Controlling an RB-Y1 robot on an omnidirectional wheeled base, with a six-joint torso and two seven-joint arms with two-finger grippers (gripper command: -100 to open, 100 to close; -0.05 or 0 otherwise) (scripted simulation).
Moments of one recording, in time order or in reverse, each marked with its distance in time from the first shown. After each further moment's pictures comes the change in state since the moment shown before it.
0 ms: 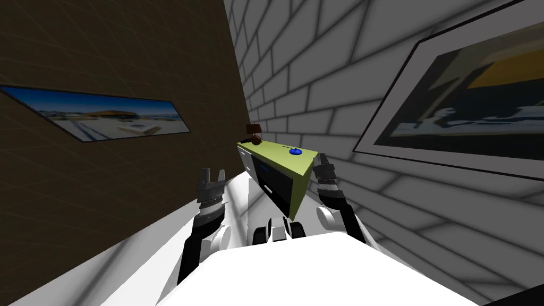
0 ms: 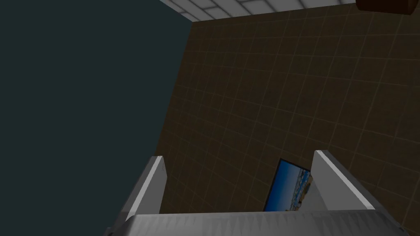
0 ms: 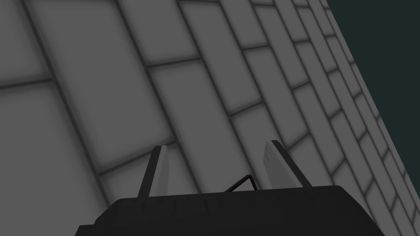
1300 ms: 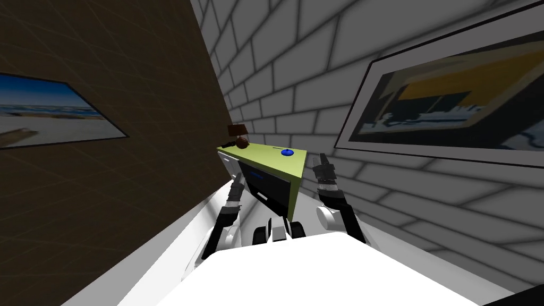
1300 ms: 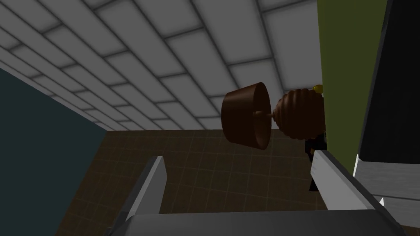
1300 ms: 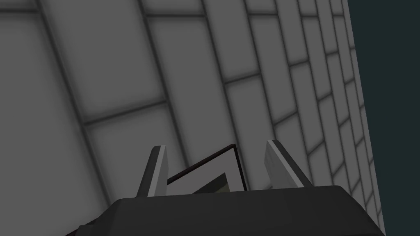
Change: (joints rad) left arm -0.090 0.137 -0.127 0.255 -0.090 0.179 0.031; right arm 0.000 0.000 0.000 0.000 0.000 0.000 0.000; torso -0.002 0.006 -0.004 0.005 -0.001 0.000
